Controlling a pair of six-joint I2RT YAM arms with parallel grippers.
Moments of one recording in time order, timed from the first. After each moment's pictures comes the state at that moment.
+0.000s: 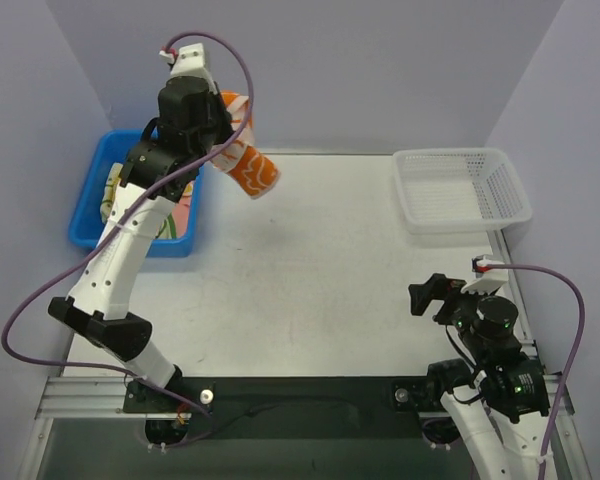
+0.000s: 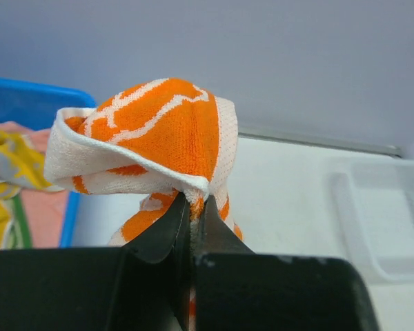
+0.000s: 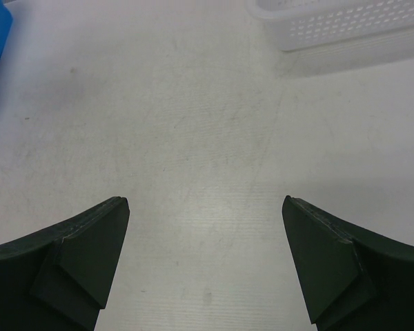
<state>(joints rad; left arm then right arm) -0.42 1.62 2.06 -0.72 -0.40 -0.38 0.20 0.25 0.64 -0.78 0.05 0.31</state>
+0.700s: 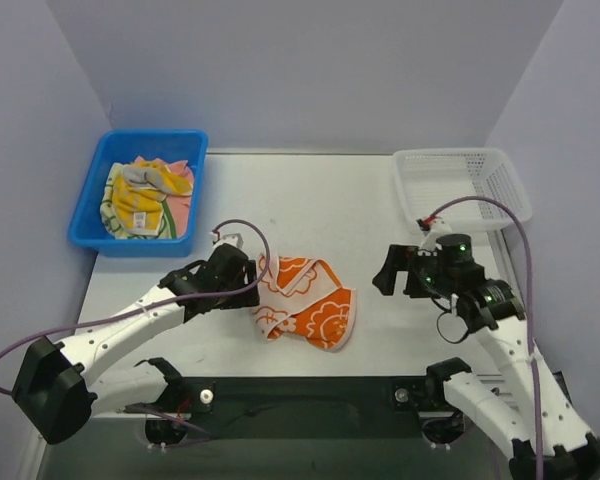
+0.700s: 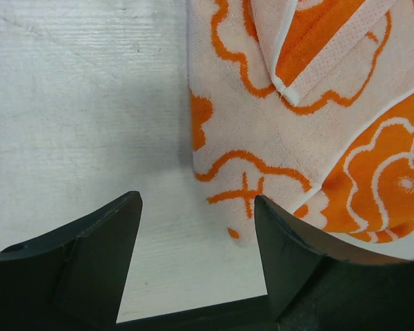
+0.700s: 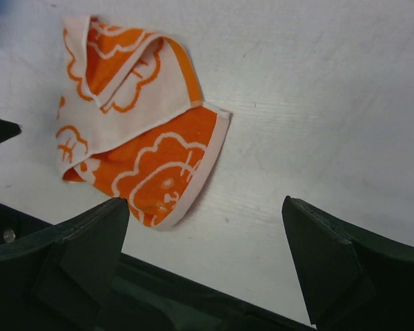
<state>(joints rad) -0.72 1.14 0.77 -0.60 -0.20 -0.73 0.27 0.72 0.82 -0.78 -0.19 0.32</state>
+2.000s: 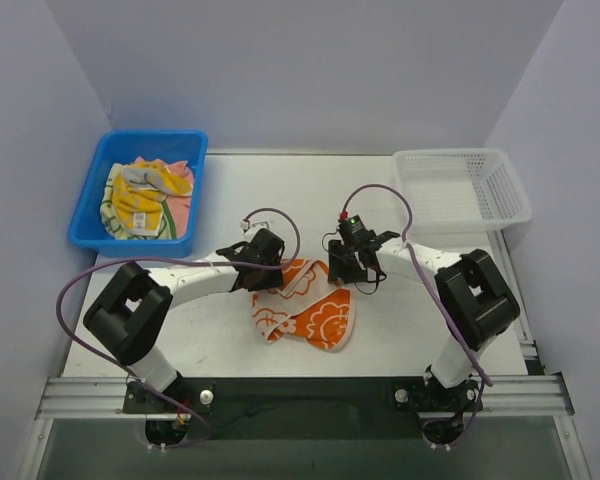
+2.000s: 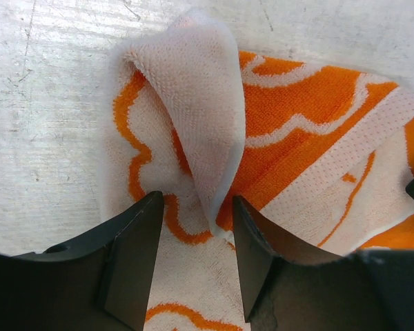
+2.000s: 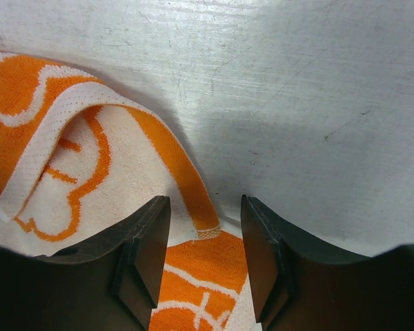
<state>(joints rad) -0.72 1.64 0.92 -0.31 -0.23 -0.81 0.56 1.70 0.94 -0.35 -0.02 0.50</state>
